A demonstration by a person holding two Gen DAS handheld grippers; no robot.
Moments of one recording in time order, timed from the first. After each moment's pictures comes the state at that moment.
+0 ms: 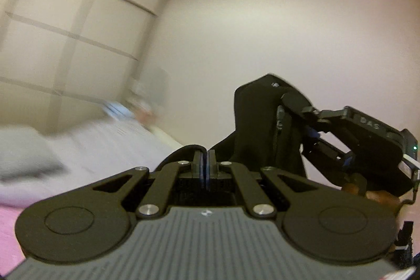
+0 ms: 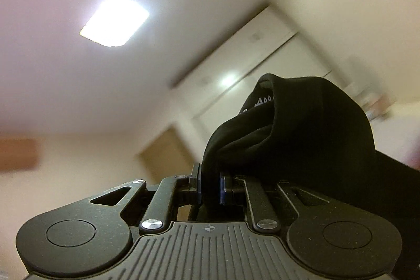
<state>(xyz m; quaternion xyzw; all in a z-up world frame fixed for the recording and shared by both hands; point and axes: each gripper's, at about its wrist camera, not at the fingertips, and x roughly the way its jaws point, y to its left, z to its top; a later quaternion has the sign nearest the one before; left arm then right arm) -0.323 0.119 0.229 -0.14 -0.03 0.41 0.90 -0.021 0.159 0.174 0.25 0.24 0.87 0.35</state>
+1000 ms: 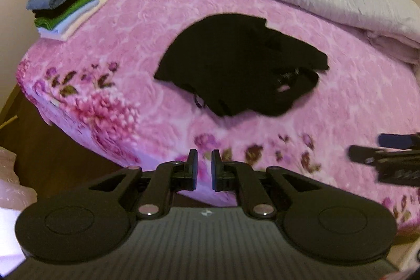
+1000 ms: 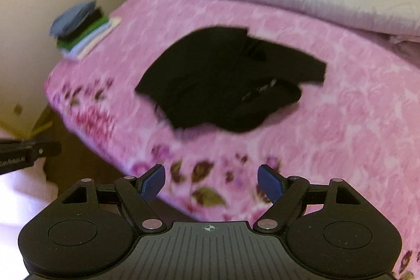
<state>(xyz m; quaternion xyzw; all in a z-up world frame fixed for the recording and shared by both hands) -0.369 -0.029 -0.062 -0.44 0.29 0.70 0.49 -0.244 0.103 -0.104 -0.43 0.27 0.82 0.25</state>
